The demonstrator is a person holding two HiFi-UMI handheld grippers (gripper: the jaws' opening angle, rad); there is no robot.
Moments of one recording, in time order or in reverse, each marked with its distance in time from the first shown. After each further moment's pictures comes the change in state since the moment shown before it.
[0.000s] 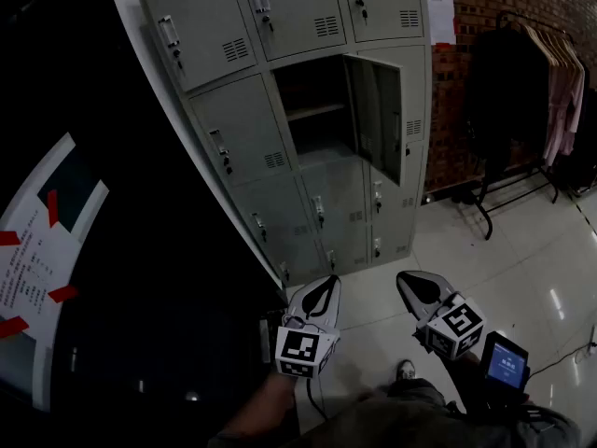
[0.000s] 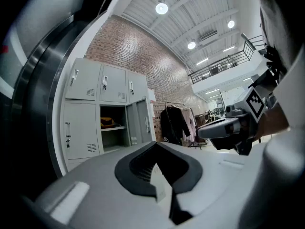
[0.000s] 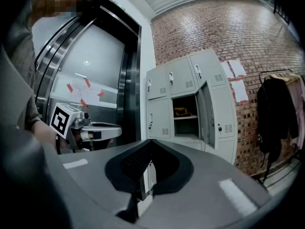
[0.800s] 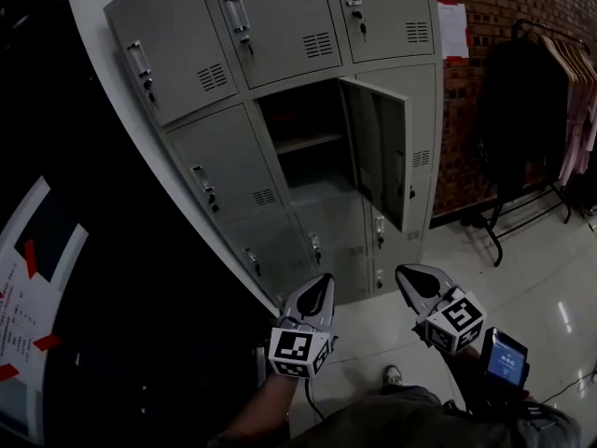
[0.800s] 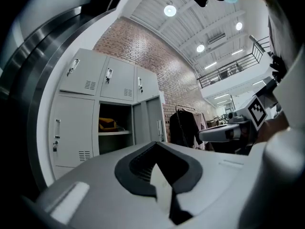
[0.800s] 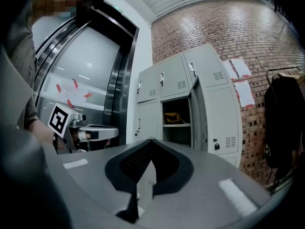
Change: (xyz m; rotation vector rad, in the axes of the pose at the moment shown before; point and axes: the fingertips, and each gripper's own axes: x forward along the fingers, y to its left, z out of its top) left arm 0.158 0.071 0.001 -0.072 -0.046 0.071; right arm 0.102 -0.153 0.026 -0.032 -0.059 0.020
